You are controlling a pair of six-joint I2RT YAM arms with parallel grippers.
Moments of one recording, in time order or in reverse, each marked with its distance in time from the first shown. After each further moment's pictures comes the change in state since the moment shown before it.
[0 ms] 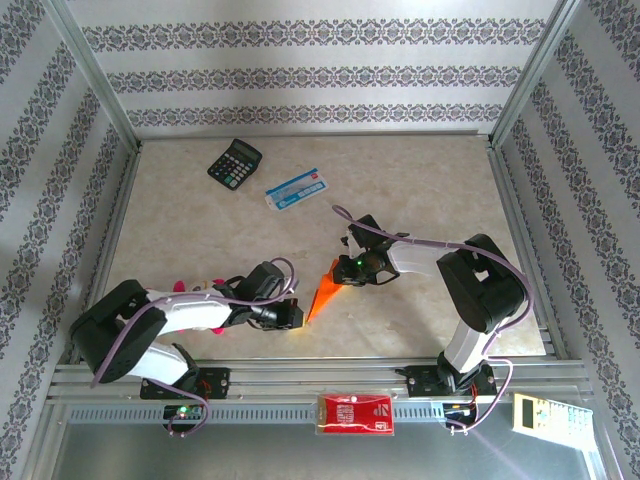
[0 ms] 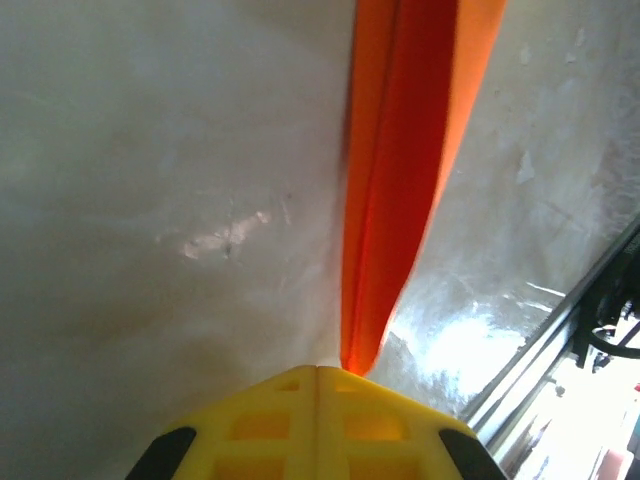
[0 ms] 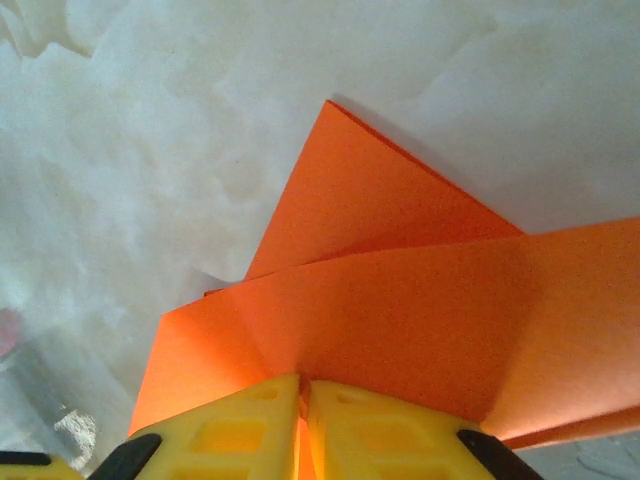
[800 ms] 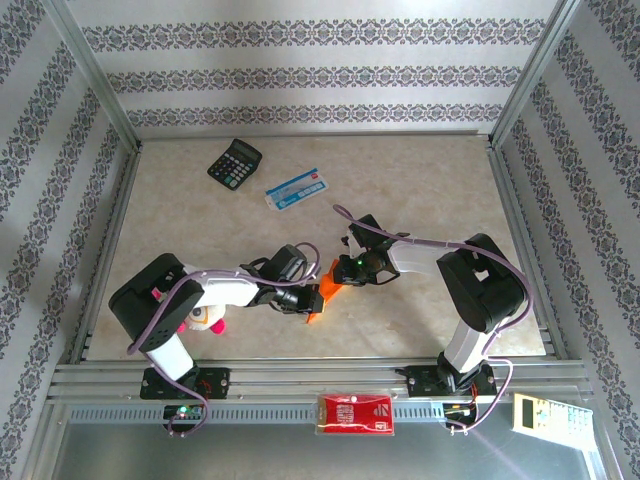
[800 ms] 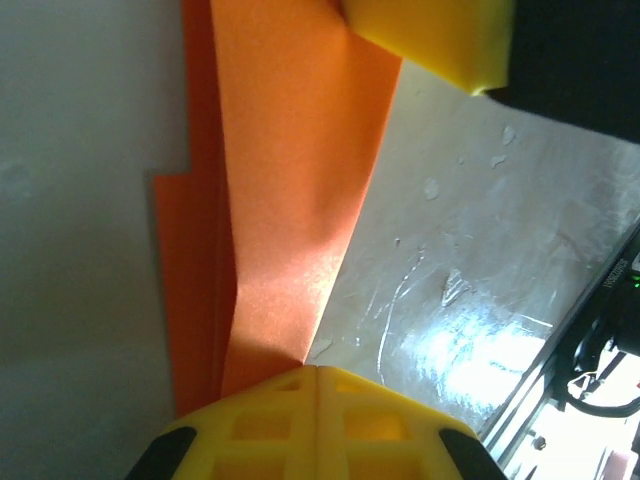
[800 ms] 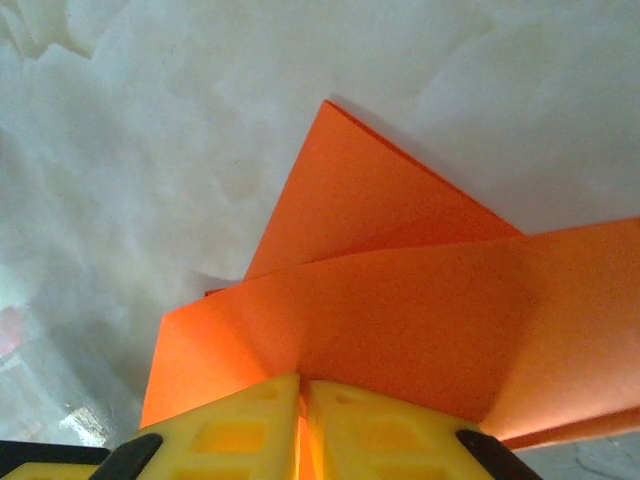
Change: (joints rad) left arm 0.000 0.274 0.243 0.002 0.041 0.084; right arm -0.006 0.002 0.000 0.000 -0.010 0.000
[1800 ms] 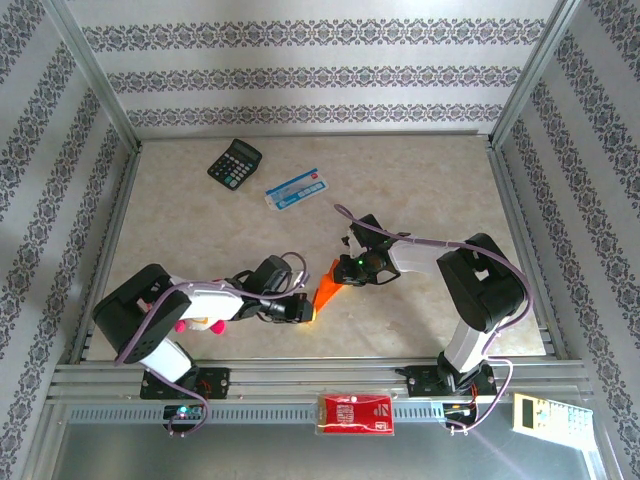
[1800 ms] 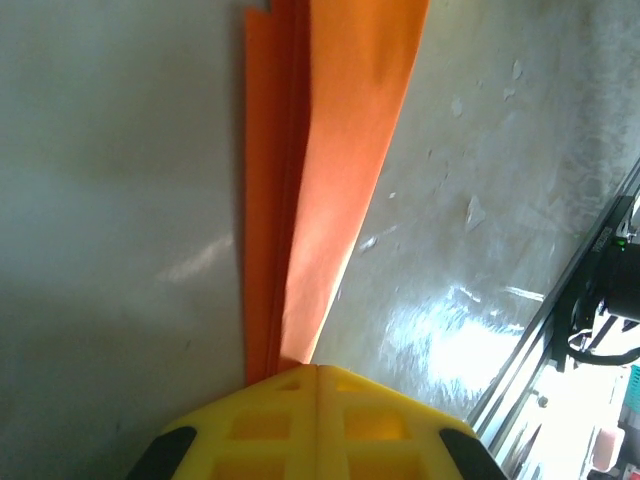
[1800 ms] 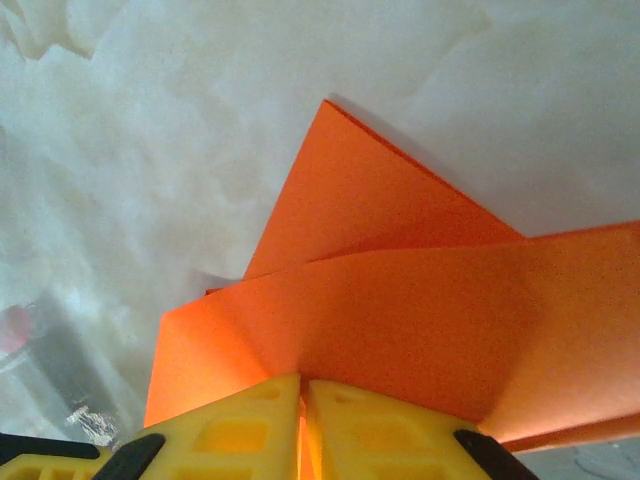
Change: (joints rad) left arm 0.017 -0.114 -0.198 0.147 0.034 -0.023; right arm -0.007 0.002 -0.003 0.003 -0.014 0.000
